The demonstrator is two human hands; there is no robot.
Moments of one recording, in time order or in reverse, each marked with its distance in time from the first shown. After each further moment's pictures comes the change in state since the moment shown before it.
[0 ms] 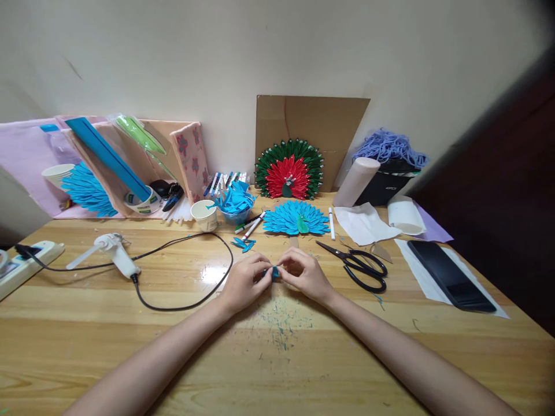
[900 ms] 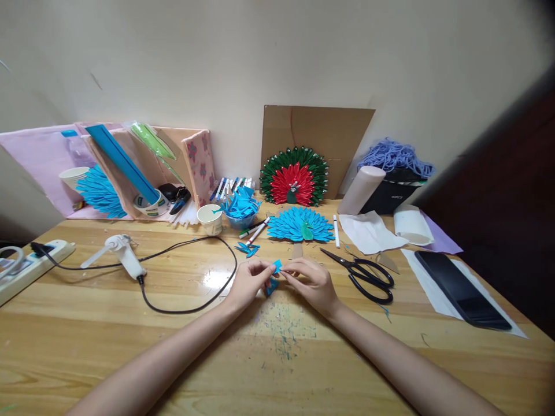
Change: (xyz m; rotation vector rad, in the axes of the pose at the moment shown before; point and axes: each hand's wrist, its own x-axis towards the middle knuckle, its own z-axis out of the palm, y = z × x) left_hand 0.007 0.000 0.006 -0.768 0.103 -0.516; right_hand -0.005 -0.002 0.002 -0.091 0.129 -0.132
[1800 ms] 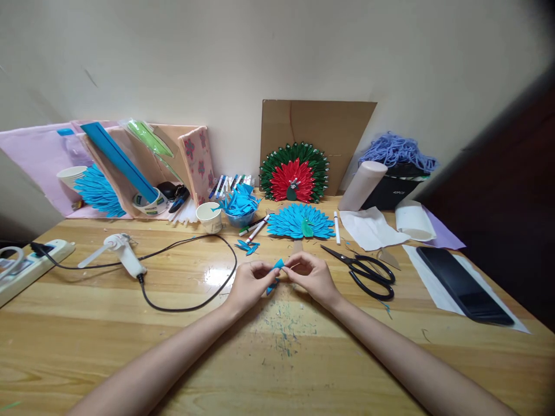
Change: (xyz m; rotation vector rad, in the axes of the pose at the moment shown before) left_hand -0.004 -0.010 0.006 0.076 0.022 0.023; right_hand 0.002 0.008 0.007 0.405 -0.019 0.418
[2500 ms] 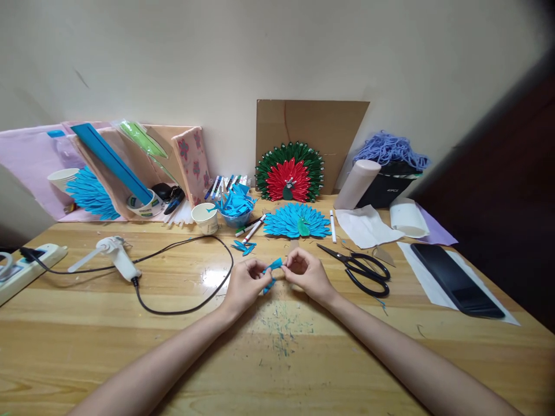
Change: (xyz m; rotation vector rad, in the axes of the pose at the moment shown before) left_hand 0.001 -0.001 -0.002 0.236 0.123 0.082; right_hand 0.003 0.006 -0.002 0.031 -0.009 -0.028
